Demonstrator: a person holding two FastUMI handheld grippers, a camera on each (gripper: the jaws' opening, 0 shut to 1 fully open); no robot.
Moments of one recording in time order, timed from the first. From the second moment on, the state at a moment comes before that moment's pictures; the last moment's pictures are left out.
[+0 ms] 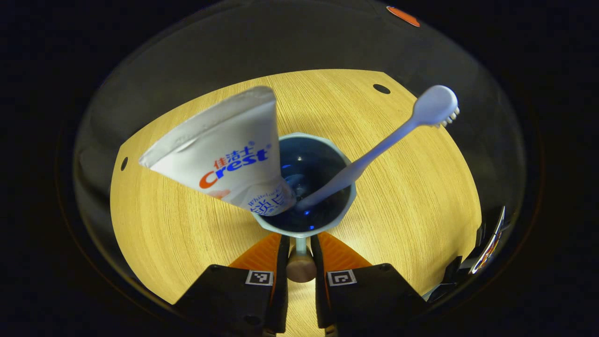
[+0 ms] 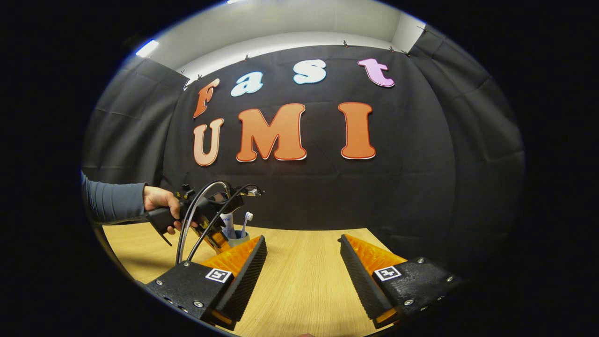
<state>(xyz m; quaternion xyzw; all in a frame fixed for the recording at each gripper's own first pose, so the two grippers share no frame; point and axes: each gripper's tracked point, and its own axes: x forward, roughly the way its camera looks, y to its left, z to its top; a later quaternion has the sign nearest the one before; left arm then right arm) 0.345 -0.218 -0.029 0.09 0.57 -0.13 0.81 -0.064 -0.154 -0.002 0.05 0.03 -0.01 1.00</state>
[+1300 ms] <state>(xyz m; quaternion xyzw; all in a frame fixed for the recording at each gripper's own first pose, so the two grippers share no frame) 0.332 -0.104 0.159 0.13 0.24 -0.07 0.96 -0.029 -0.102 0.002 0.05 0.02 0.02 1.00</state>
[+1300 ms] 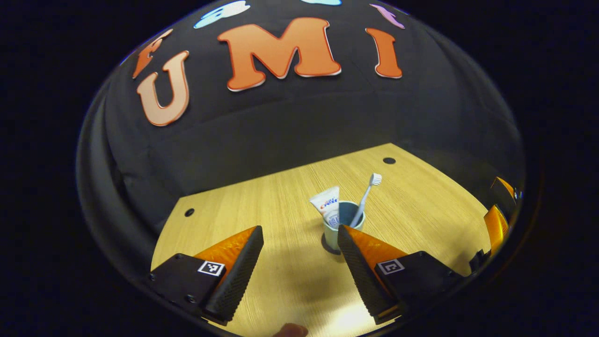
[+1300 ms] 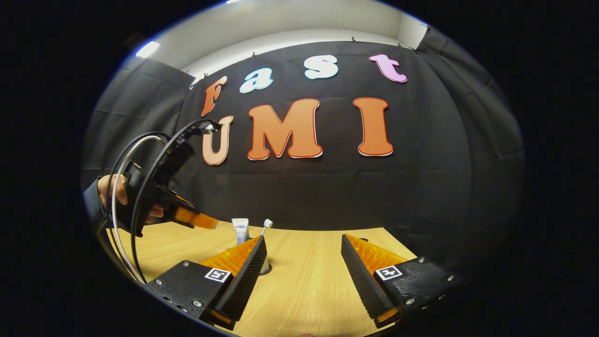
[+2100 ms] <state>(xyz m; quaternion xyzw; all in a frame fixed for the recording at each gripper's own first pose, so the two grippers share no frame) 0.252 0.022 0.204 0.09 -0.01 0.05 0.99 -0.002 -0.028 0.016 0.02 -0.01 0.05 1.00</state>
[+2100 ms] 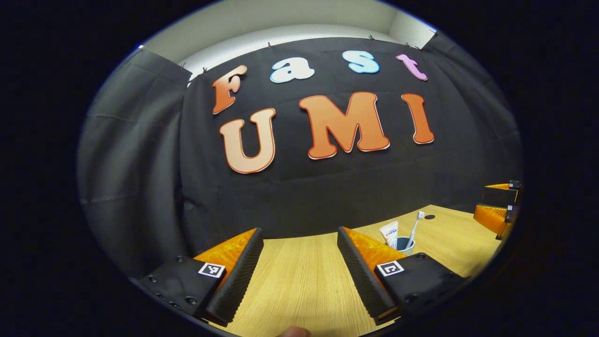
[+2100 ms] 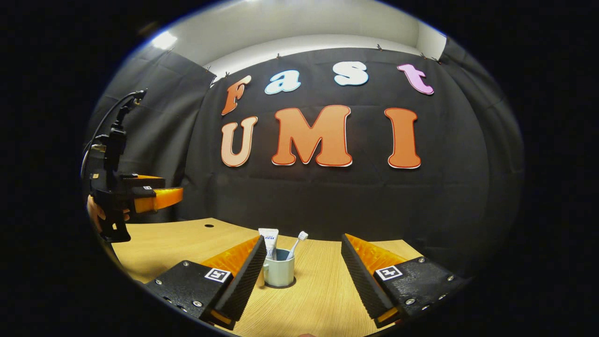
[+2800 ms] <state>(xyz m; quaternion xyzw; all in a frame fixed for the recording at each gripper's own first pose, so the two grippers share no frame) 0.234 0.064 0.174 0.04 -0.02 0.07 1.00 -0.008 -0.029 0.017 0.00 -0.02 0.04 1.00</state>
